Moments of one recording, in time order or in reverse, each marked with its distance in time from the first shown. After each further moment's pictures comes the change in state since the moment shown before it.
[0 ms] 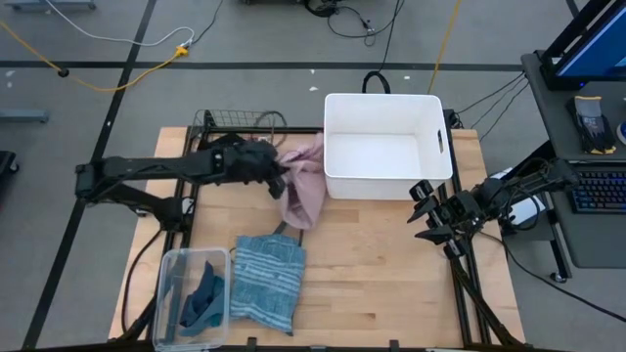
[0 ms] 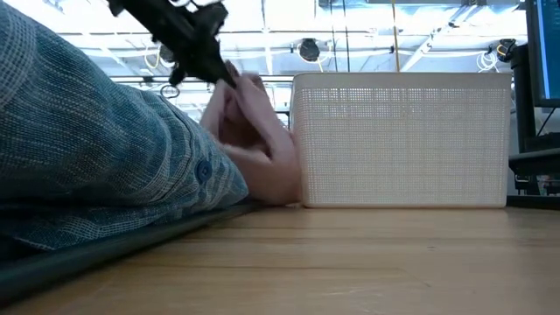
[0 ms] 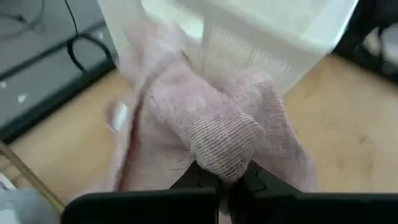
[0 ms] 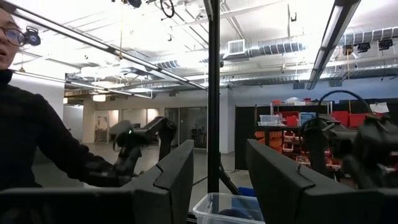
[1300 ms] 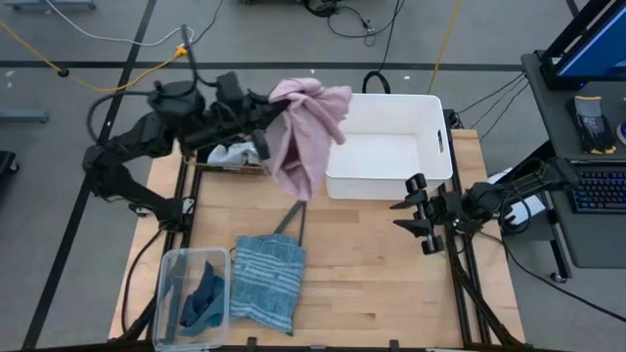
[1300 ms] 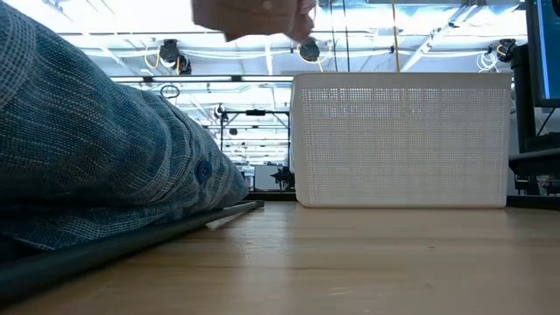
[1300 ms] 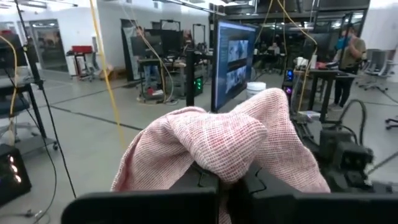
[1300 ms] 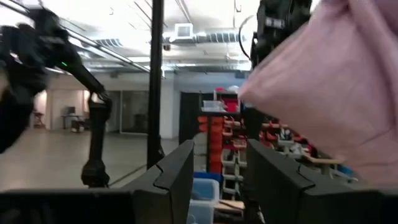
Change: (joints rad) left arm -0.140 0.118 0.908 -0.130 -0.191 0.351; right arm -0.002 0.085 0.000 0.021 0.238 -0.122
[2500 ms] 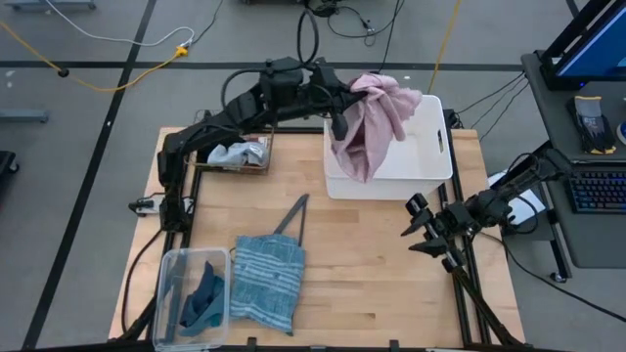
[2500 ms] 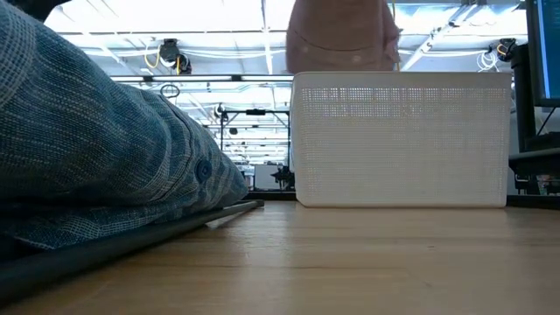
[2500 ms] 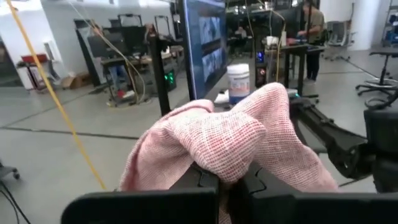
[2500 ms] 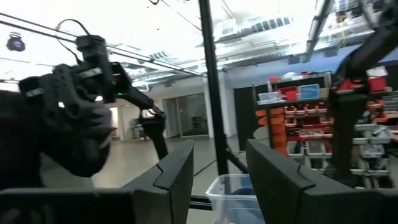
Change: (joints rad) left arm 0.218 0.544 0.397 0.107 0.376 0.118; right arm 0.176 0.000 0.000 -0.001 -0.038 0.174
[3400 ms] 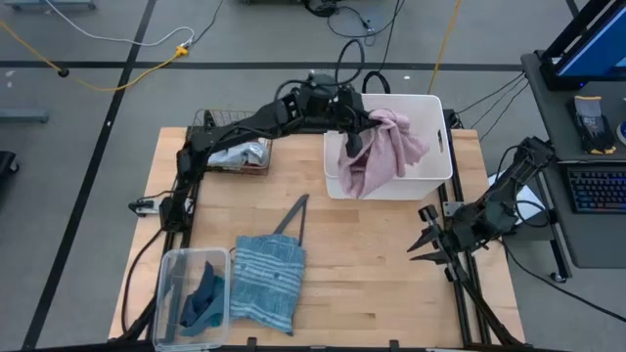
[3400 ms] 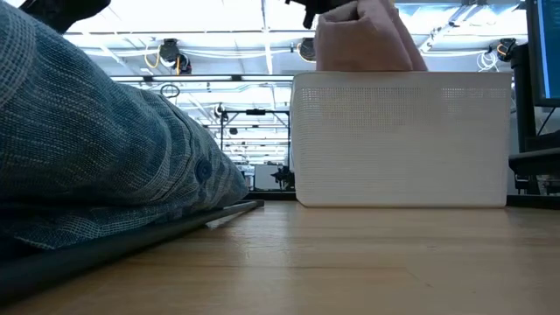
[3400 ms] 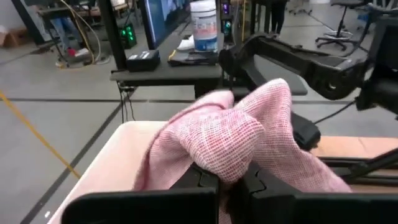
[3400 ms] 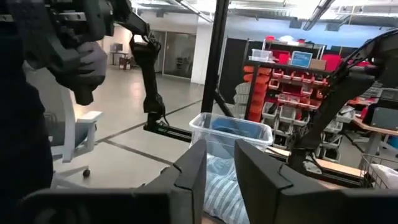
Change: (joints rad) left arm 0.022 0.162 -0.001 -0.055 0.172 0.013; right arm 0.272 -0.116 0.000 -0.383 0.297 -0.240
